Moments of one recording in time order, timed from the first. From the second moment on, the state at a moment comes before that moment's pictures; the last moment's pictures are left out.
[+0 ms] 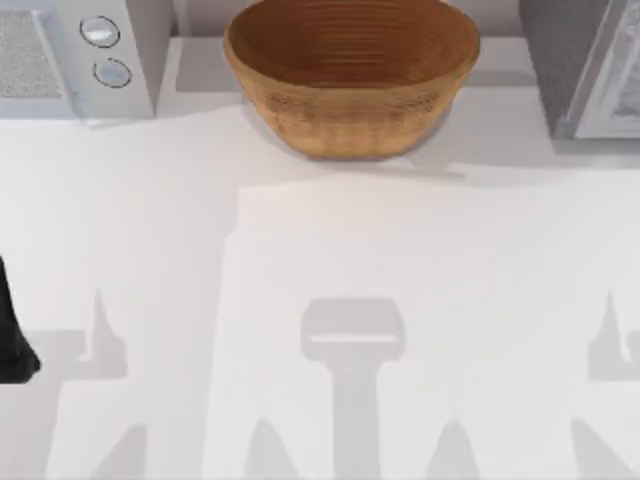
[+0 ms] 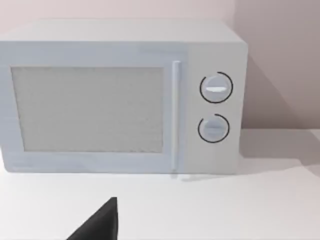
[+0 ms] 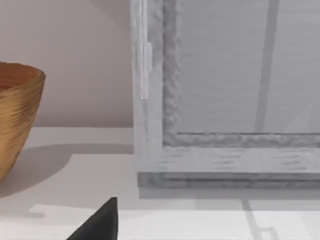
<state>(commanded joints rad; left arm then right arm) 0.00 0.00 0.00 0.00 0.00 0.00 0.00 0.00 0.00 0.00 0.00 0.00</state>
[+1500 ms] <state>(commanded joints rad) 0.00 0.00 0.00 0.00 0.00 0.00 0.18 1.27 1.66 -0.40 0.19 0.02</state>
